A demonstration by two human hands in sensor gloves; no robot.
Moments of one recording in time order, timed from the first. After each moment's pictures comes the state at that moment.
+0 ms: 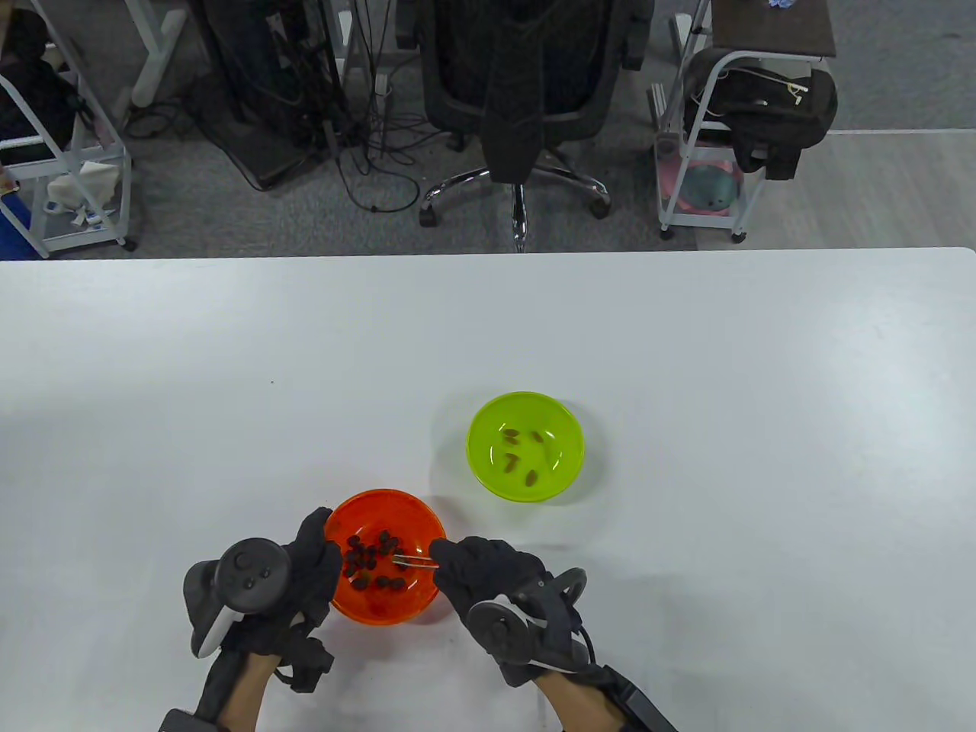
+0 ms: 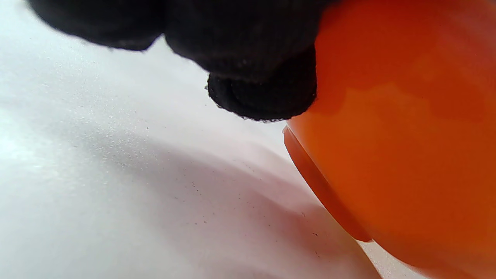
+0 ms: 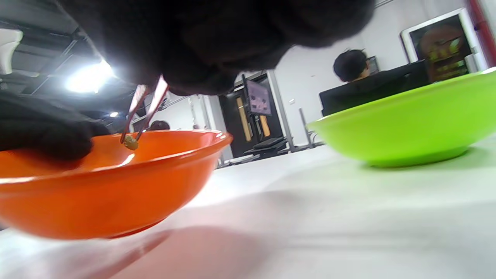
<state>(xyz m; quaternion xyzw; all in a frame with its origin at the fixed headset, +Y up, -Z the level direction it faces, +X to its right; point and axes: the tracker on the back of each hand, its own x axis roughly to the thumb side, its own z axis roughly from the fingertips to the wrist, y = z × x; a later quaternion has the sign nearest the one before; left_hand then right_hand) -0.270 -0.754 -0.179 -0.04 -0.05 0.29 0.95 0.016 -0.738 -0.157 0.21 -0.17 0.95 0.18</state>
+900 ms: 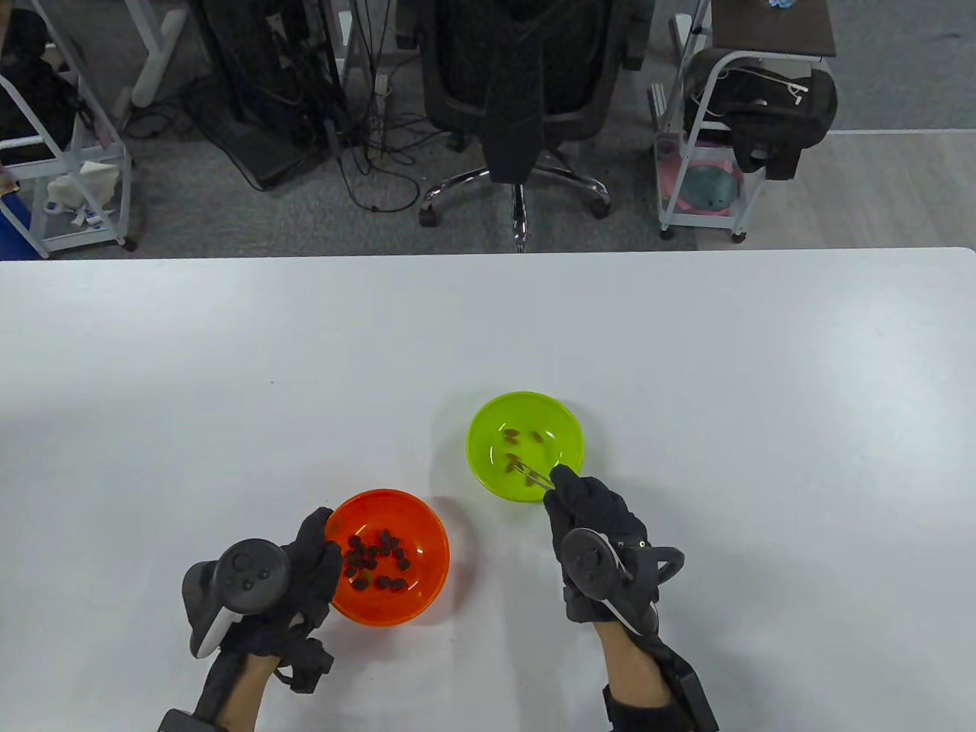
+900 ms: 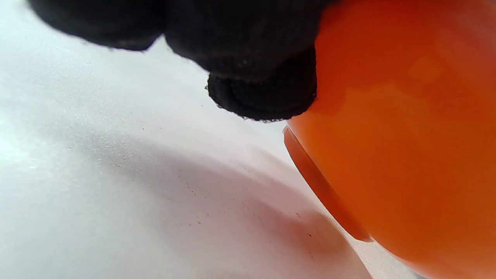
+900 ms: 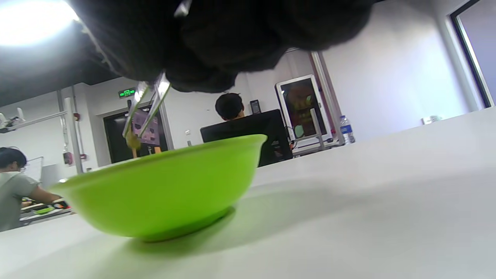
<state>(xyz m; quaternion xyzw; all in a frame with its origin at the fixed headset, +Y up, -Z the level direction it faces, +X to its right) -0.271 -0.754 -0.178 -0.04 -0.05 0.30 0.95 0.107 -0.742 -0.198 -0.01 -0.21 0.97 0.13</state>
